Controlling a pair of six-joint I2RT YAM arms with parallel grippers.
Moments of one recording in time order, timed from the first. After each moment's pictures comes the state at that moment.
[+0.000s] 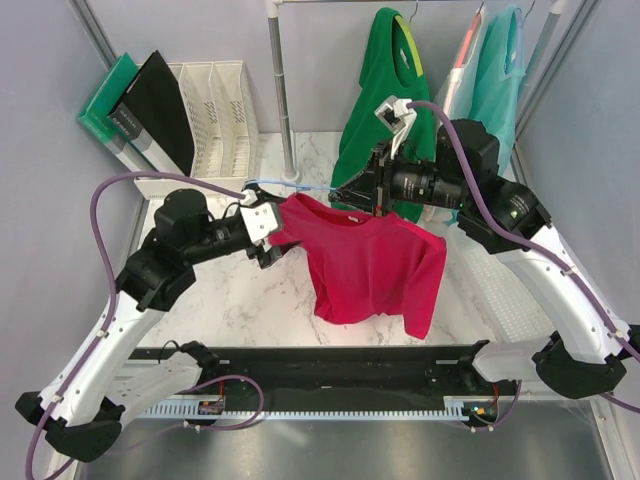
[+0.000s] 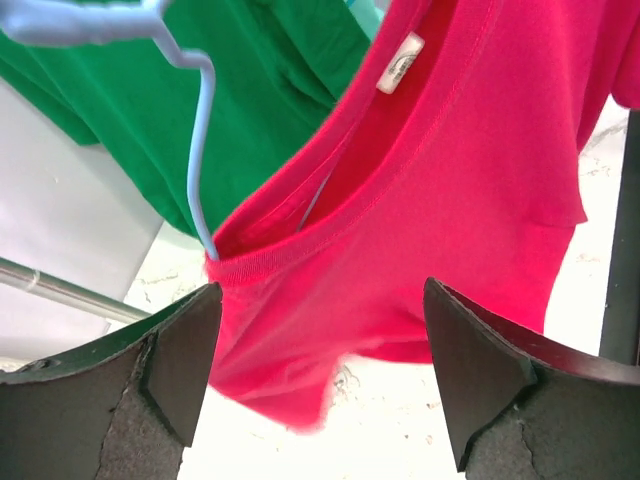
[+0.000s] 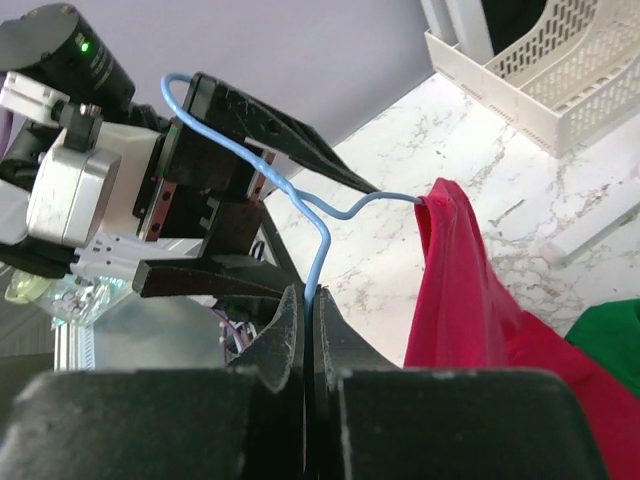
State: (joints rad) left arm -0.57 0.89 1.19 -0.50 0.48 0.53; right arm 0.70 1.30 1.78 -0.66 -0.45 0.37
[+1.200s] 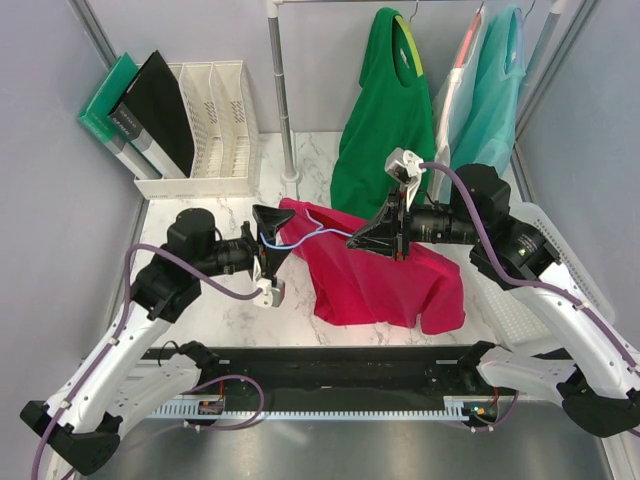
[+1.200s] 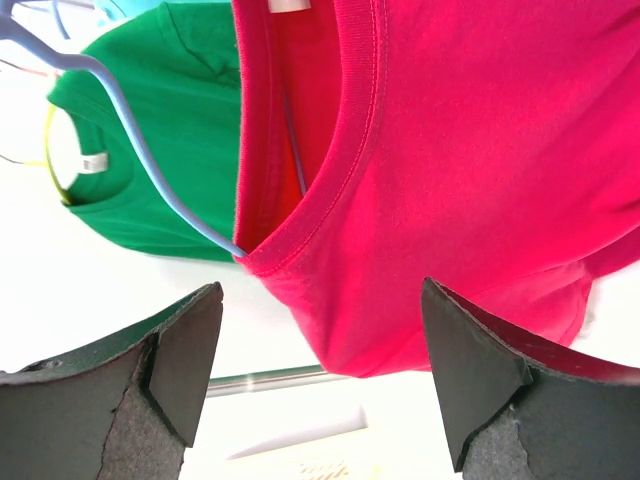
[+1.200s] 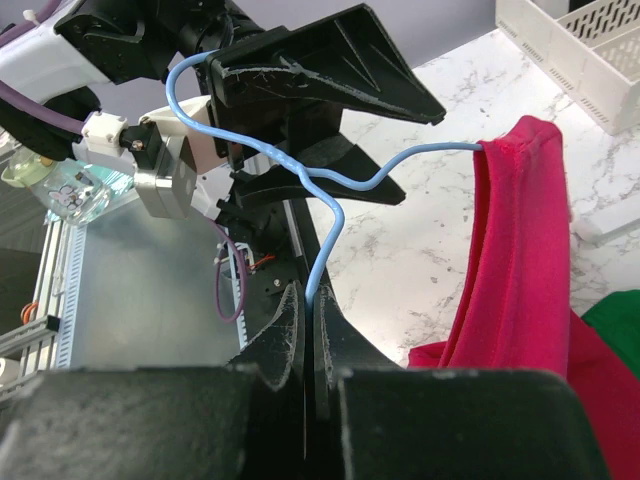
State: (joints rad) left arm -0.54 0.80 0.97 -0.47 0.63 1.44; right arm 0.68 1.06 1.39 -0.53 -0.66 0.22
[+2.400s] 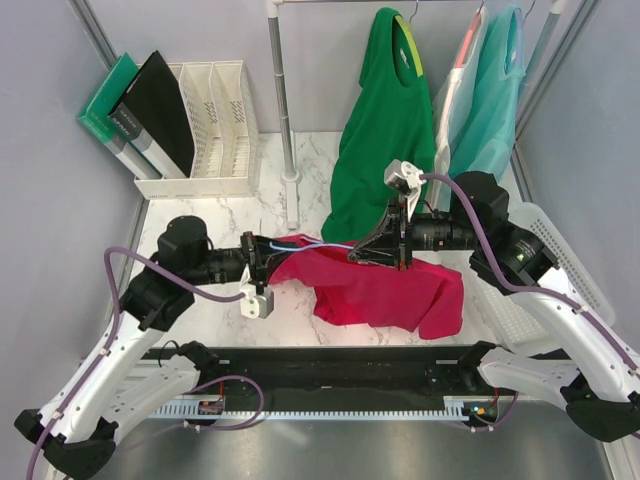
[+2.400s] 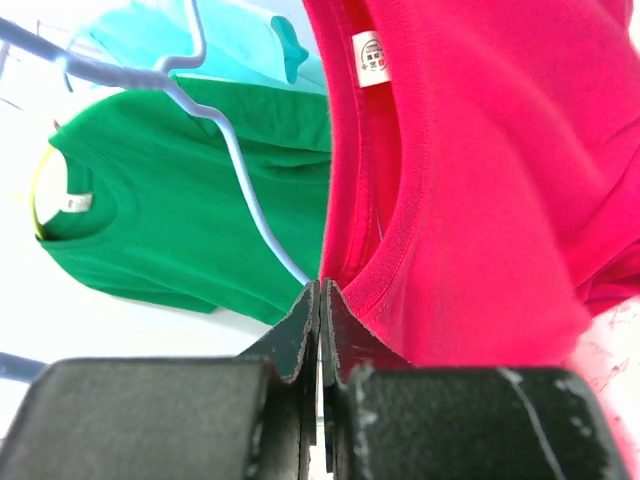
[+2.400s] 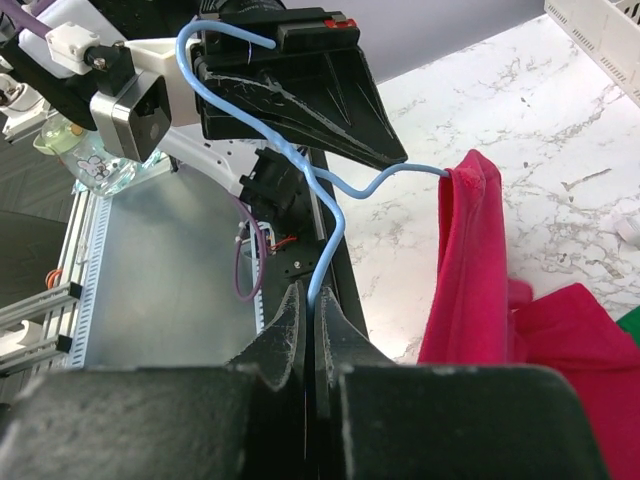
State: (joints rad) left arm -0.57 0.75 0.95 -0.46 0.76 1.27; right arm 0.69 1.03 1.32 -0.49 -0.75 0.21
